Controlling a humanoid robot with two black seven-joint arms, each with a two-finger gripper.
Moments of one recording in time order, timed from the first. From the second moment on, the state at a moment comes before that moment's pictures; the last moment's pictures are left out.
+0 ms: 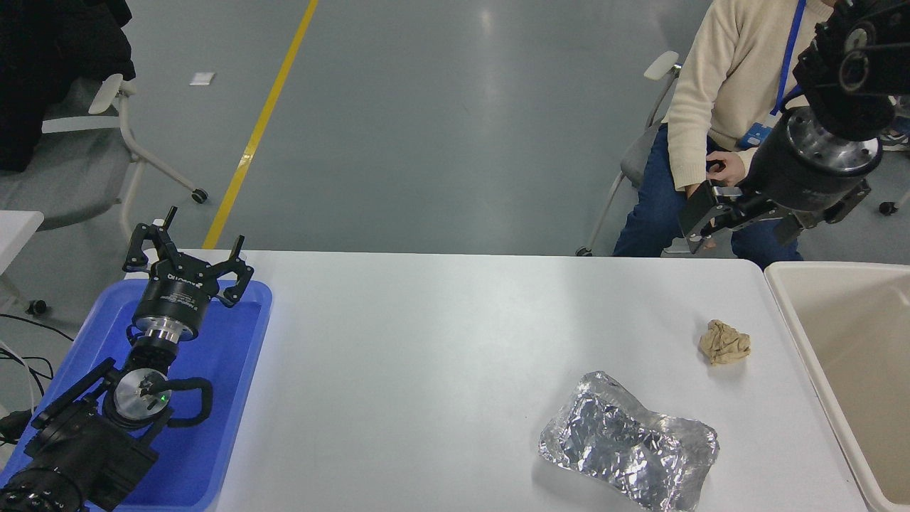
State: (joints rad) left arm -0.52 0.27 -1.00 -0.54 -0.08 -0.60 -0.35; right arm 2.29 -0.32 -1.34 1.33 -0.26 0.79 -0.01
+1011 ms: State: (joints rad) left arm -0.52 0.27 -1.00 -0.54 -0.08 -0.60 -0.35; right arm 2.28 -0.32 -1.33 1.33 -0.26 0.79 -0.01
